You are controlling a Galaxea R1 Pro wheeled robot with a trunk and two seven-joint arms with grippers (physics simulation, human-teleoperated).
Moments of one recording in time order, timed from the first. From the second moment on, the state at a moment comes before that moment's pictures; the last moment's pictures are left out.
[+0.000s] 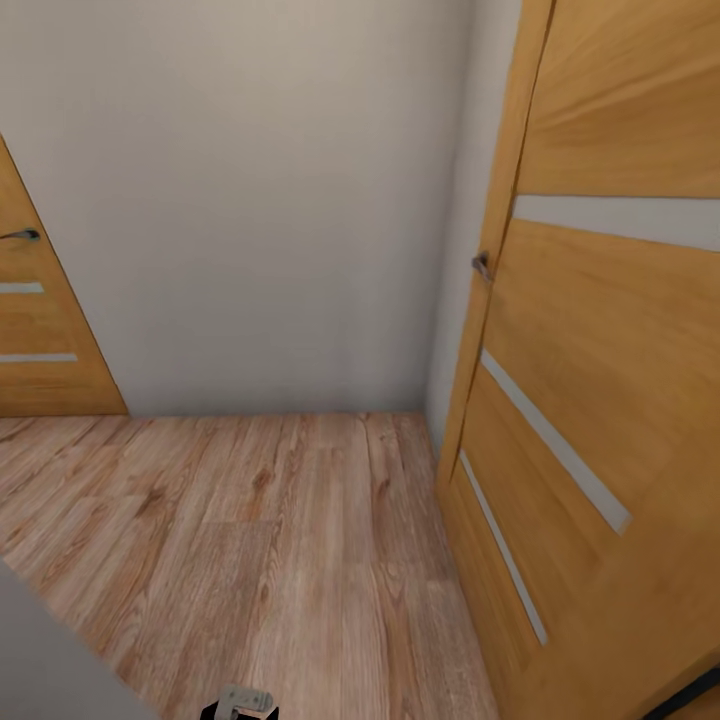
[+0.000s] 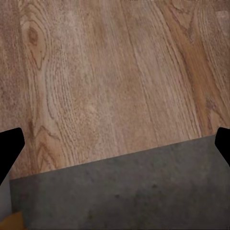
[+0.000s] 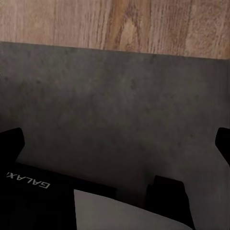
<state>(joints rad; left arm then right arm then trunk) -0.33 0.01 -0.03 -0.23 -0.04 -0.26 -0.17 -0.43 -0.02 0.07 0.04 0.02 -0.05 0.26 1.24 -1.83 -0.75</state>
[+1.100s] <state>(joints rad) -0.33 0.01 -0.03 -0.23 -0.04 -0.26 -0.17 -0.43 -0.02 0.07 0.04 0.02 -0.05 0.26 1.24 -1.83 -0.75</state>
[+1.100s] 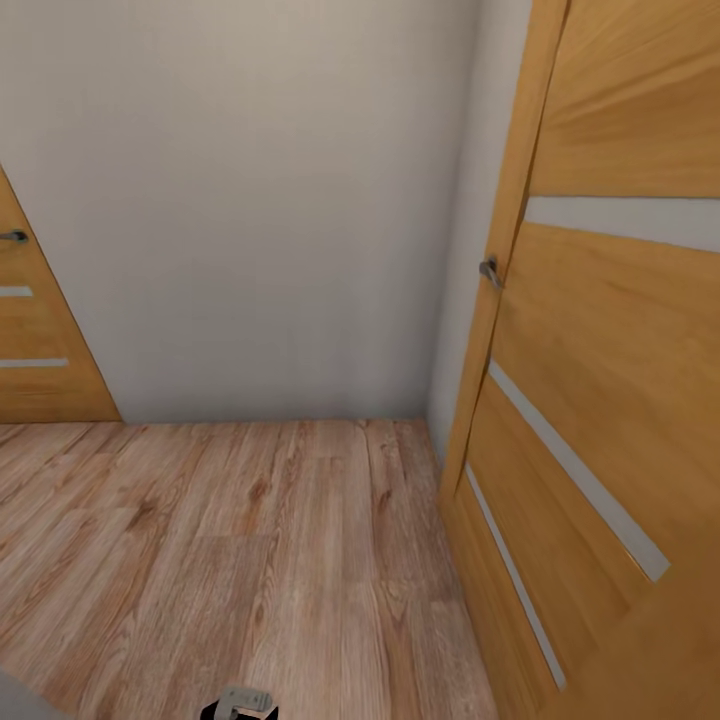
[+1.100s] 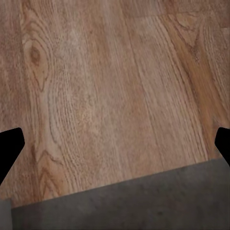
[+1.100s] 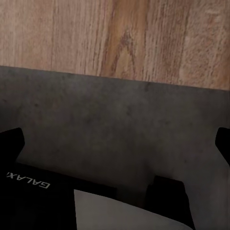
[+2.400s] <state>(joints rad) -0.33 0.01 -0.03 -0.23 -0.04 -0.26 -0.17 -0.43 -0.02 0.07 0.04 0.02 -0.05 0.26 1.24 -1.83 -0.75</state>
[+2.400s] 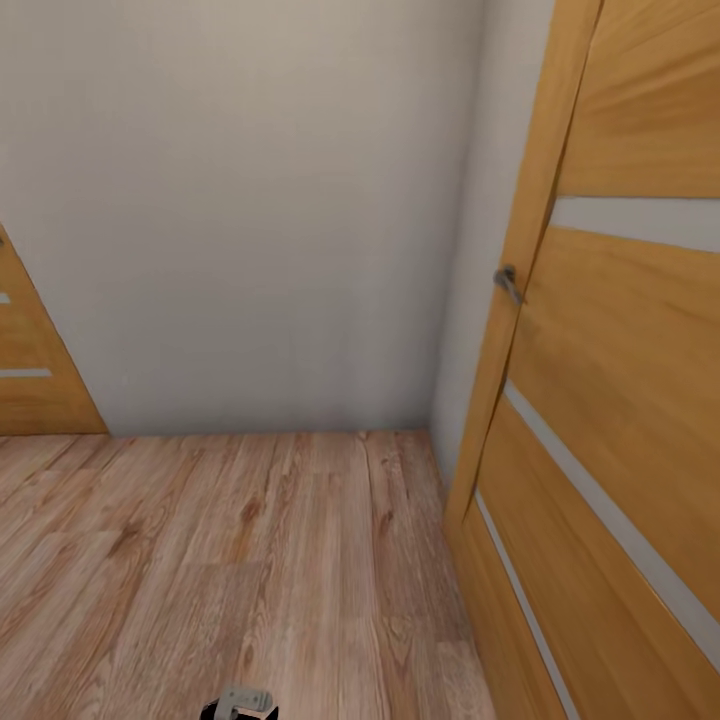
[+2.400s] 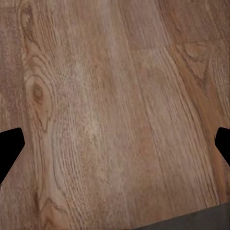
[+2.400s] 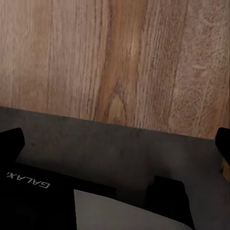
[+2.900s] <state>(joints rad) -0.33 0.01 -0.03 -0.23 -0.04 -0.26 -0.17 -0.43 -0.02 0.07 0.04 0.02 -0.05 0.26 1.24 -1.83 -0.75</state>
